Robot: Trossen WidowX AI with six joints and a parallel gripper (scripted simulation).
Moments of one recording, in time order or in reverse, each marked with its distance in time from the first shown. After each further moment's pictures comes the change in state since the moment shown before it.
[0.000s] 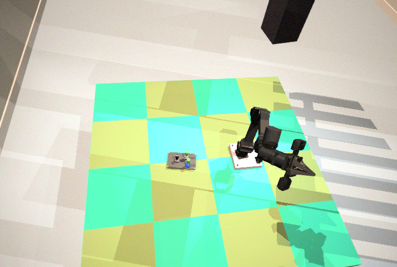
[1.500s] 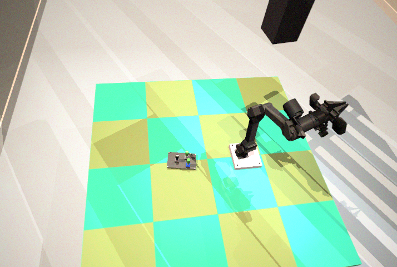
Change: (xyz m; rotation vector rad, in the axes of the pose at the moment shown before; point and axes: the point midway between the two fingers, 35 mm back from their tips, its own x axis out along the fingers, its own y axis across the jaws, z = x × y) arm -0.020 -0.234 0.176 -0.584 -0.392 -0.984
